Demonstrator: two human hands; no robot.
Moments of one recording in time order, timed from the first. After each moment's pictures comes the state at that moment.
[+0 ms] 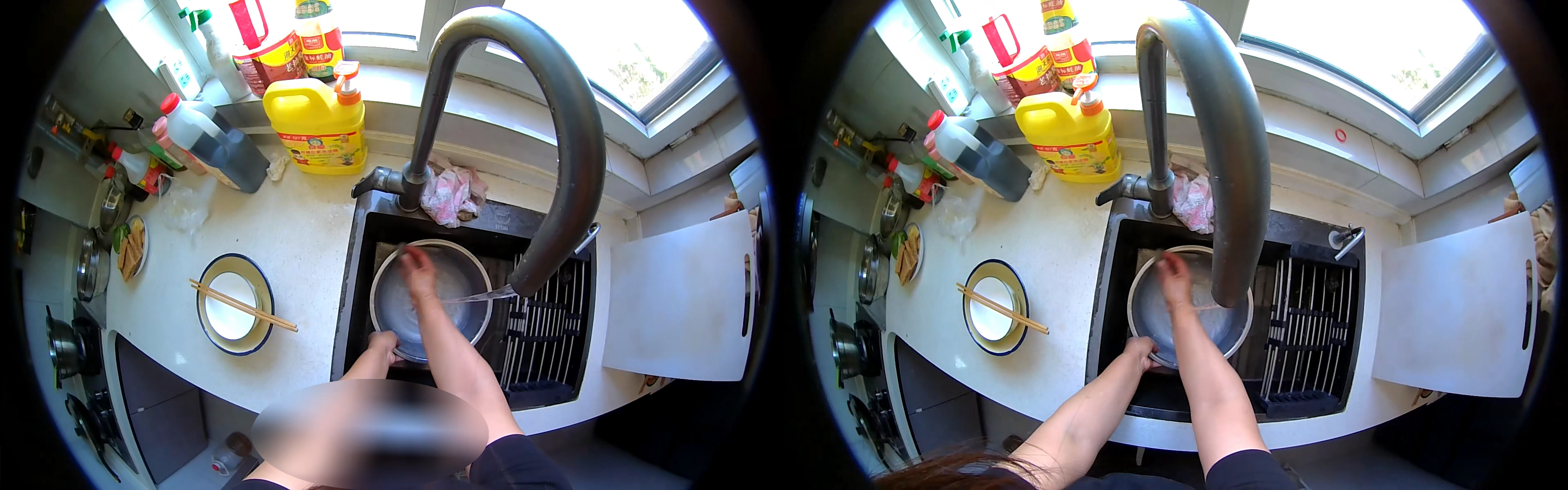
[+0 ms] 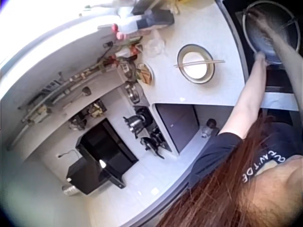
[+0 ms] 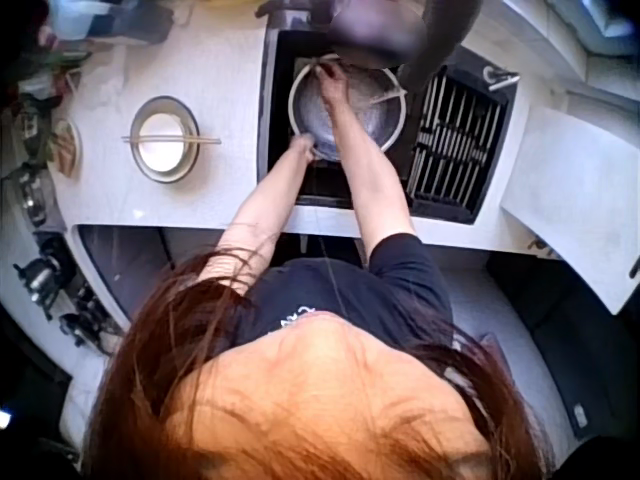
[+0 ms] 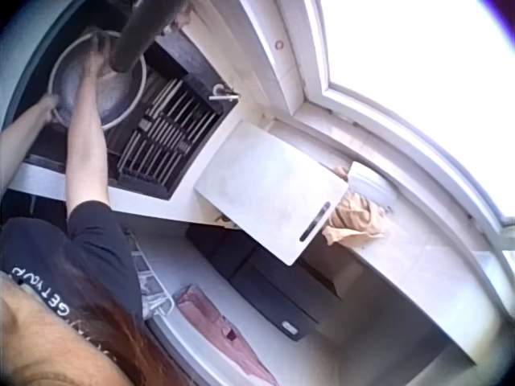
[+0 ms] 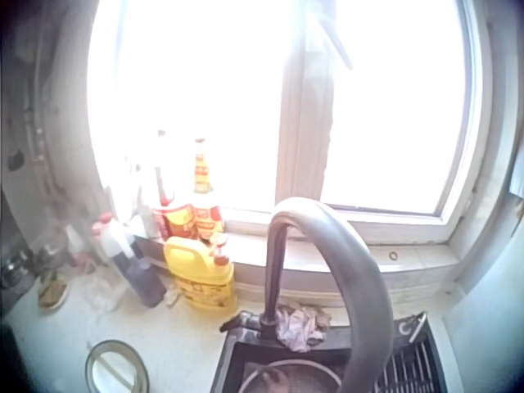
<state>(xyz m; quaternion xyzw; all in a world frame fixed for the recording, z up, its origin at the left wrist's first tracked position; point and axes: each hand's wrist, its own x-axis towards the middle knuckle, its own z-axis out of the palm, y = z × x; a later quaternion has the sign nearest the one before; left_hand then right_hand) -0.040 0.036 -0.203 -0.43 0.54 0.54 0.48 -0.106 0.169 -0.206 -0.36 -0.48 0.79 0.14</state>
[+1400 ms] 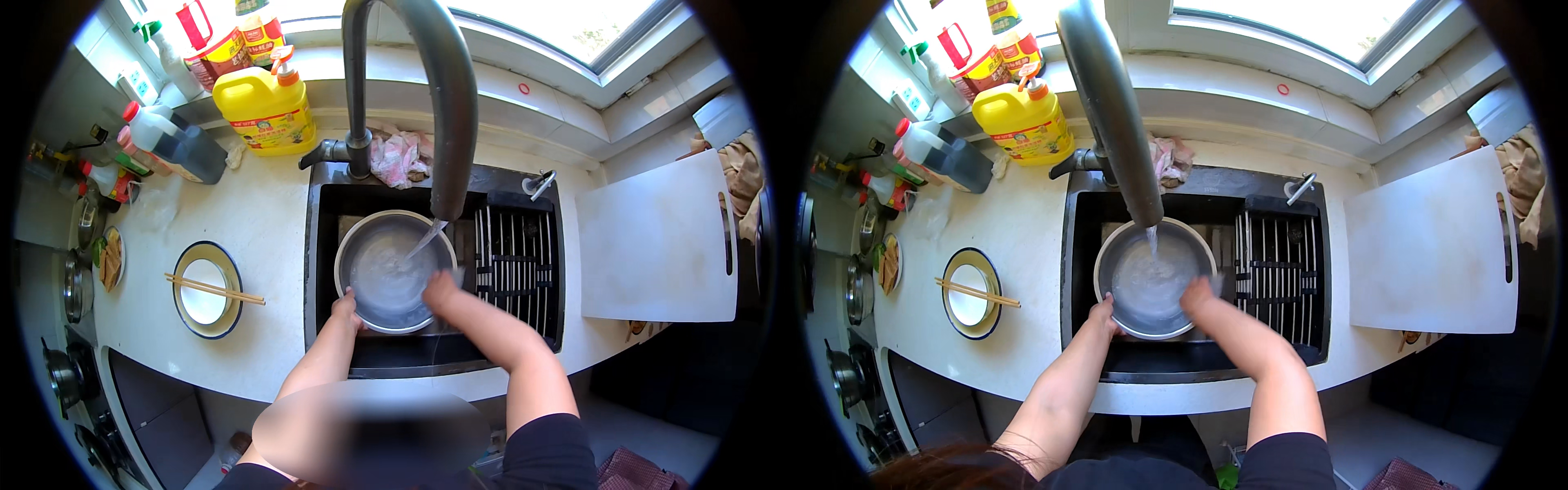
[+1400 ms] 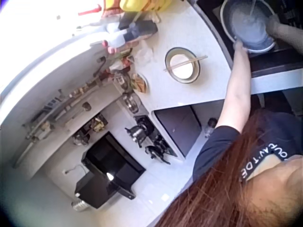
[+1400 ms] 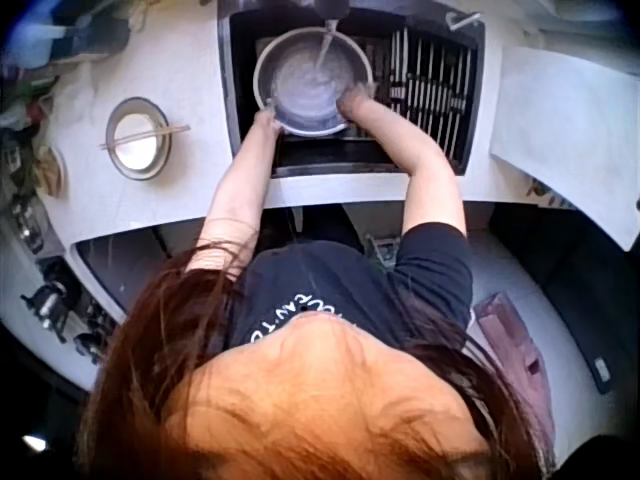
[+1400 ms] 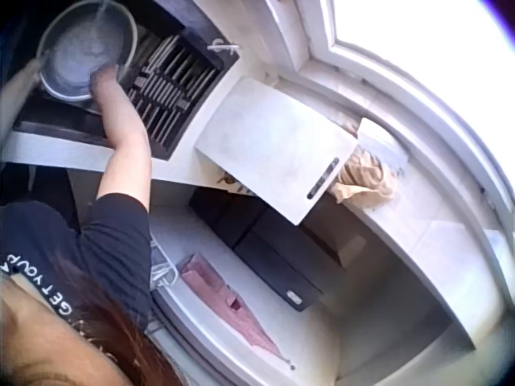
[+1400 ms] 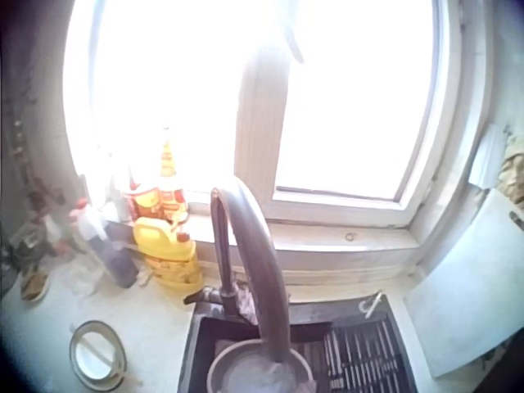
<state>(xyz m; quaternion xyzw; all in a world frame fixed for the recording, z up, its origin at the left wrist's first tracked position) -0.056 0.031 -0.185 -0.50 0.48 0.59 0.41 0.039 0.226 -0.145 0.06 -0.89 -0.11 -0.44</state>
